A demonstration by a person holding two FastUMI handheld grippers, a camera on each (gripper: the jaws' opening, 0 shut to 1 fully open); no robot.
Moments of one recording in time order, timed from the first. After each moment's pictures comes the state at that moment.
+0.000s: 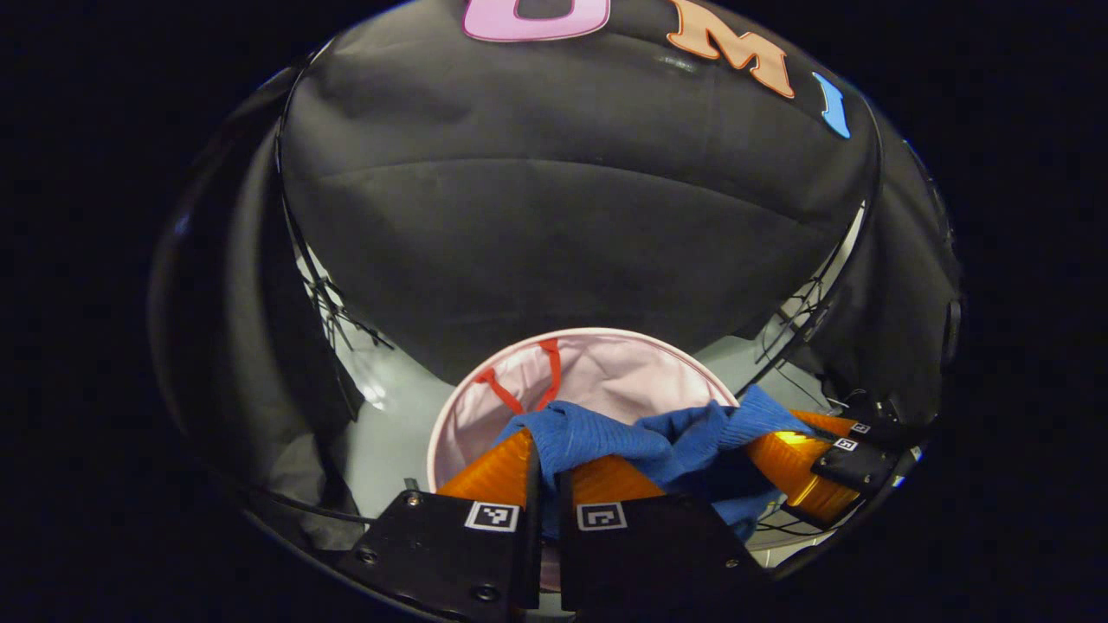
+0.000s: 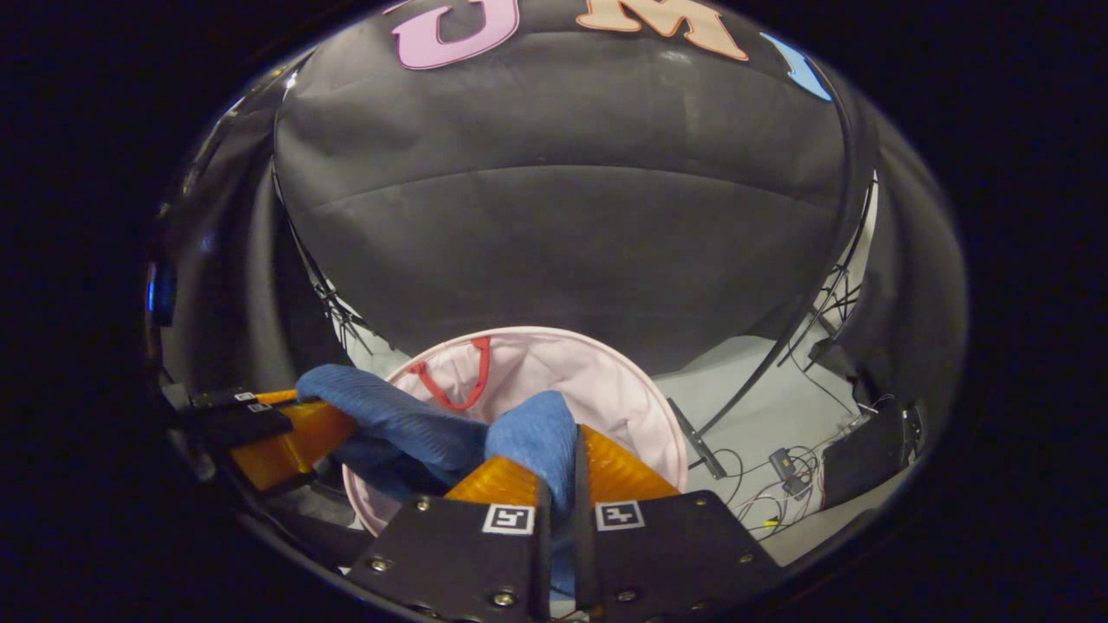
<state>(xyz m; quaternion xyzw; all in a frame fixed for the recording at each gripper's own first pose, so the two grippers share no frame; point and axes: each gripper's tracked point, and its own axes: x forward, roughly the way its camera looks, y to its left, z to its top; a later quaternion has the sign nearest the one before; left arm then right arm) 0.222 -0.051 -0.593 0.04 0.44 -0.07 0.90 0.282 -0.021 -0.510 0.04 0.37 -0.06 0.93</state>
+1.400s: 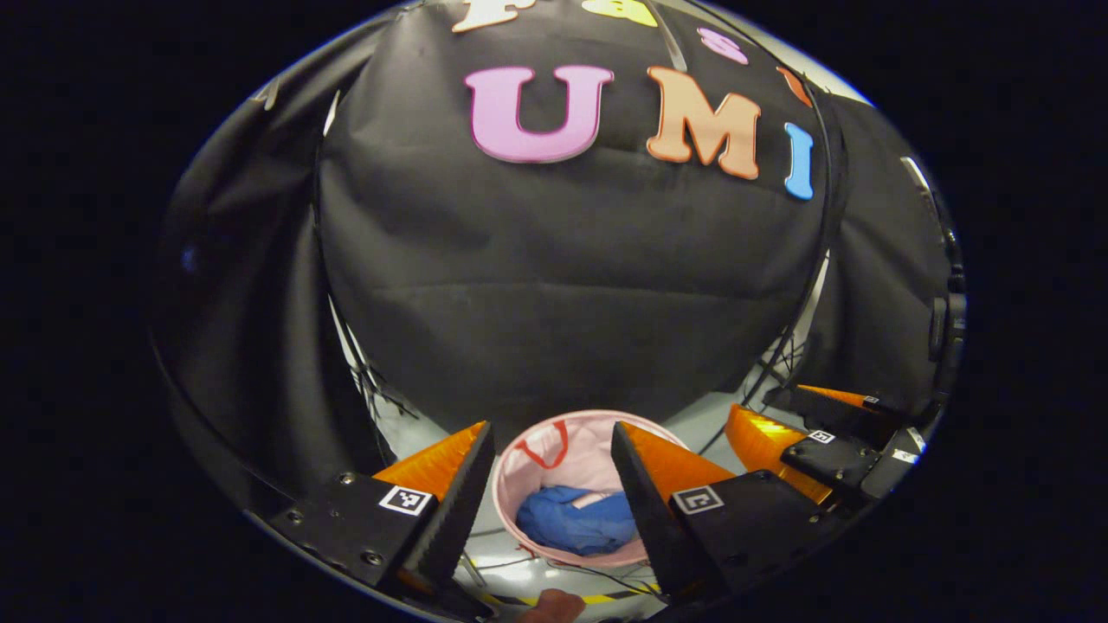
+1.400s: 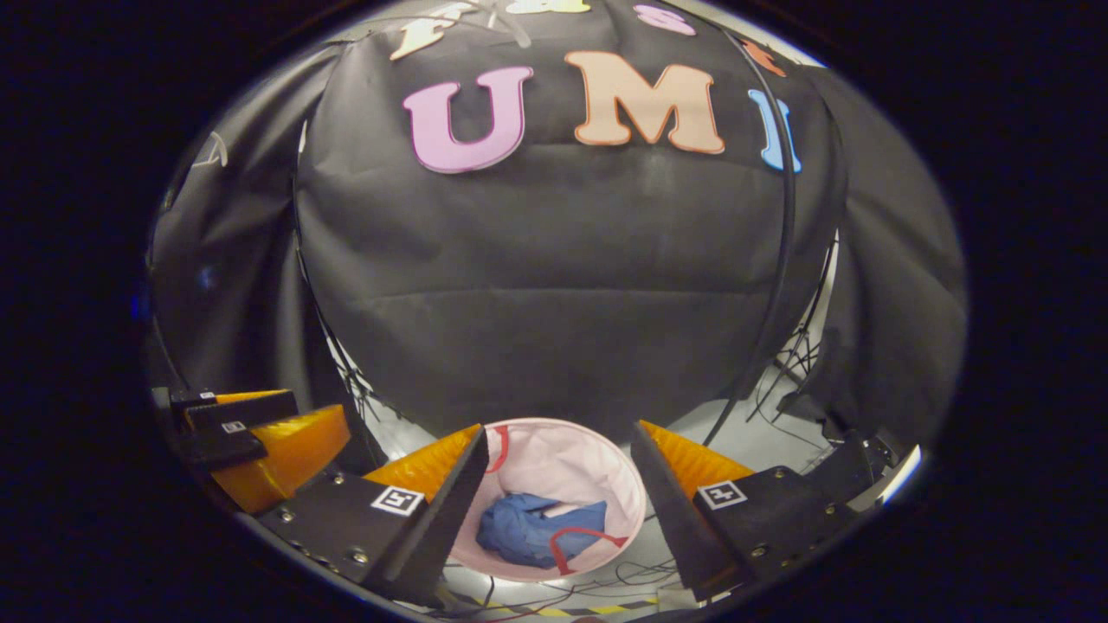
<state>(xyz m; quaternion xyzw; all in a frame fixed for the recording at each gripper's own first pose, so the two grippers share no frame) 0.204 -0.033 -0.342 0.06 0.28 -0.08 0.96 0.252 -0.003 -0.291 0.03 0.23 -0.09 0.97</state>
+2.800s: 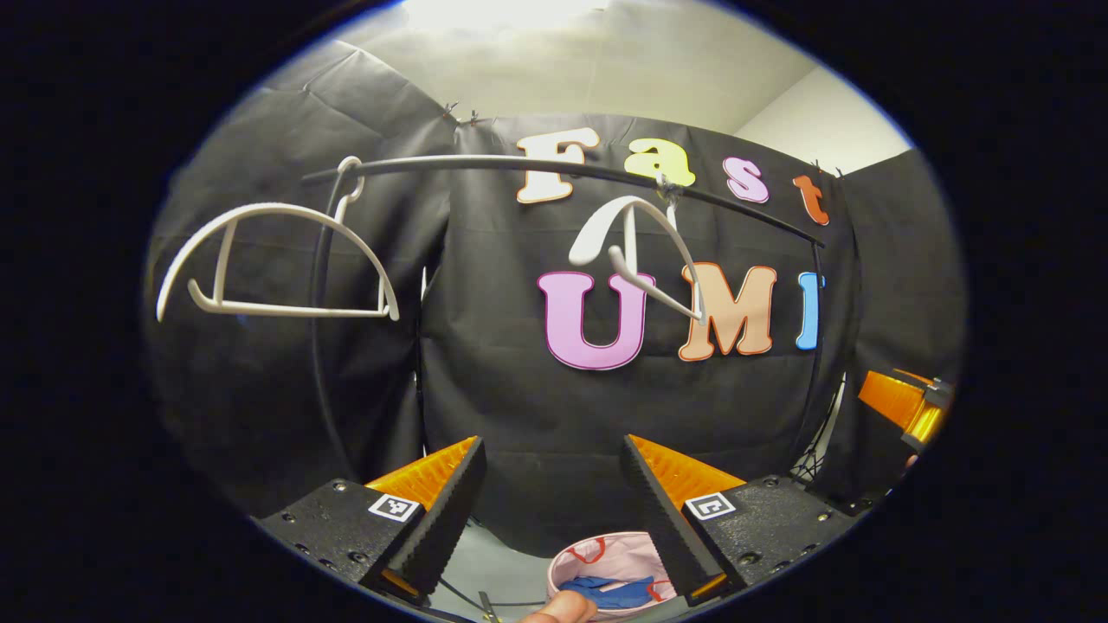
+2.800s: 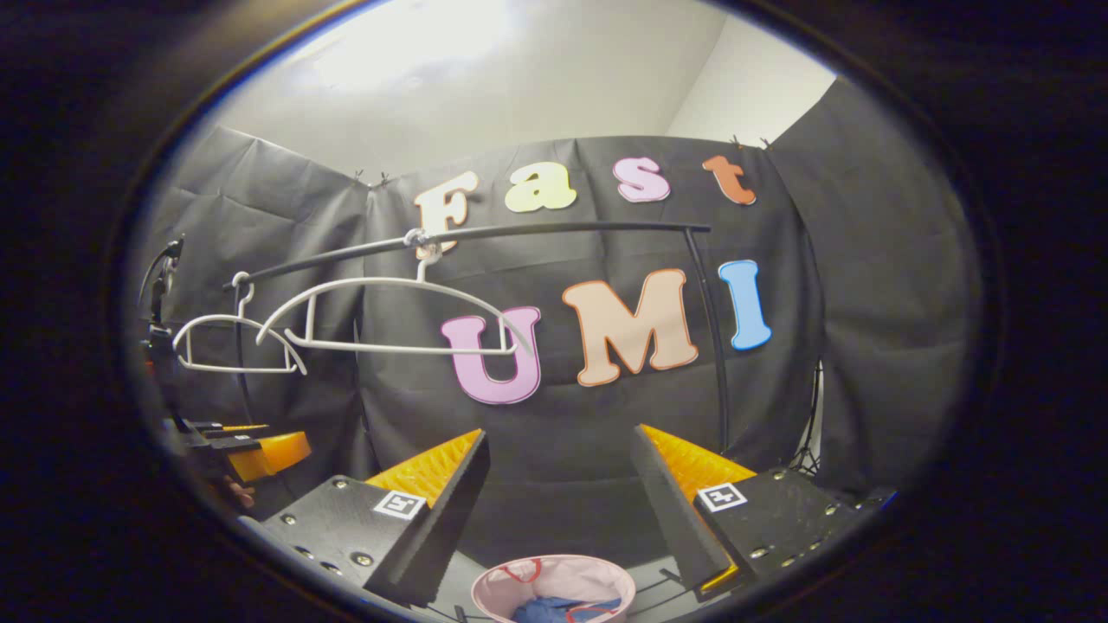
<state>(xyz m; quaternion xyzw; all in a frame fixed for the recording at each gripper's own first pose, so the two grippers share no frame) 0.132 0.011 -0.060 0.06 0.04 -0.02 1.00 0.136 -0.030 0.014 0.06 -0.06 -0.06 0.99</state>
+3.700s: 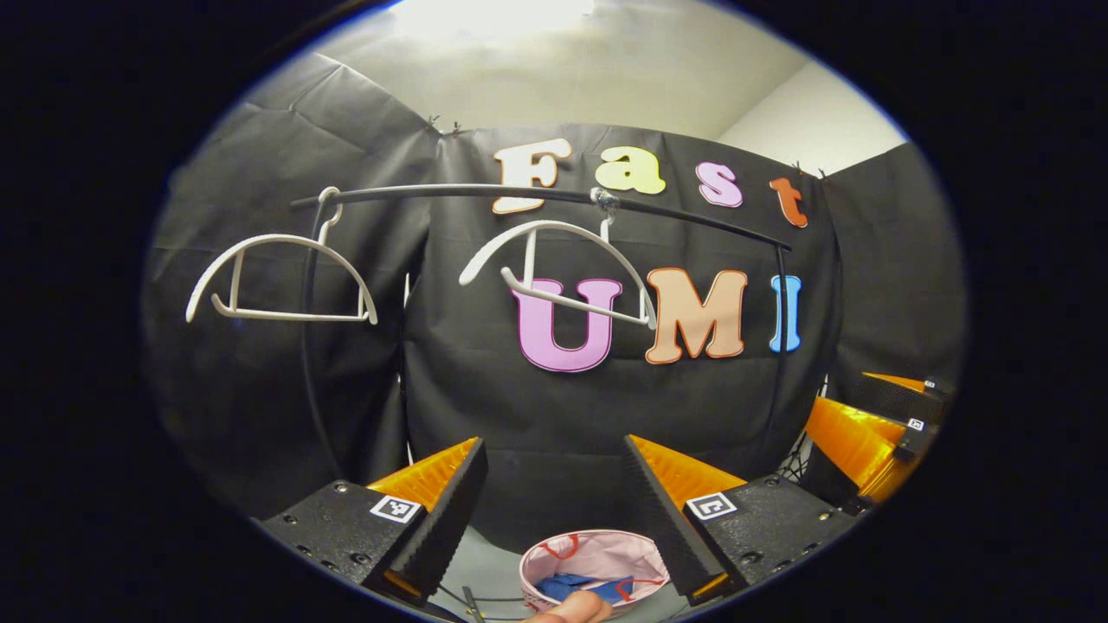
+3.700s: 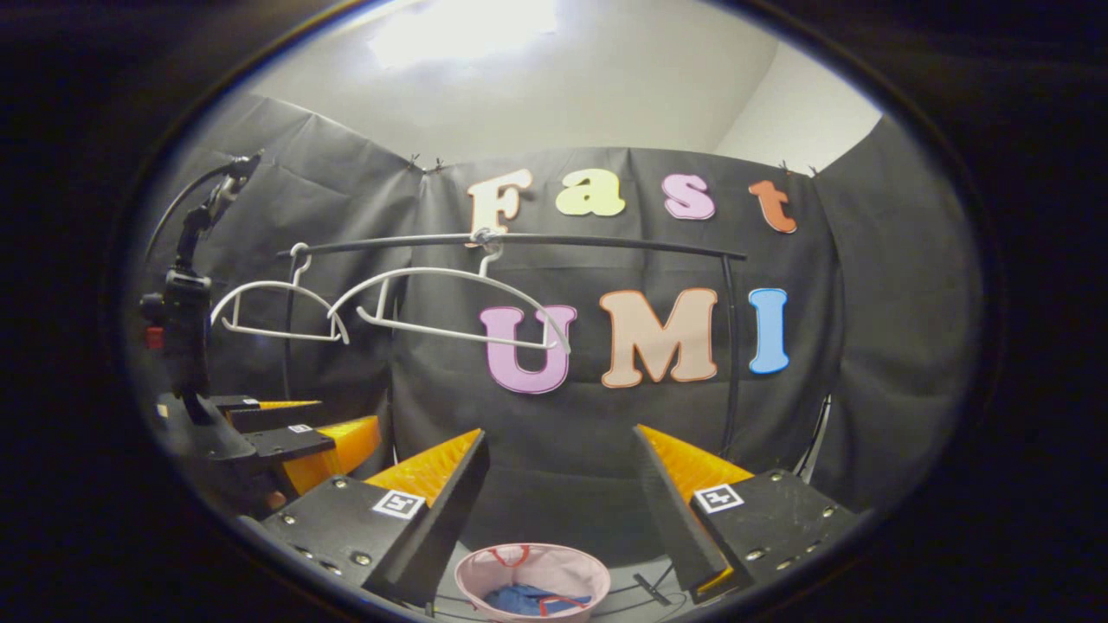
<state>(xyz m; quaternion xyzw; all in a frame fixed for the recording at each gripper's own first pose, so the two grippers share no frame) 0.091 -0.056 -0.066 0.04 0.04 -0.03 1.00 0.091 -0.010 0.015 0.02 -0.05 -0.01 1.00</state>
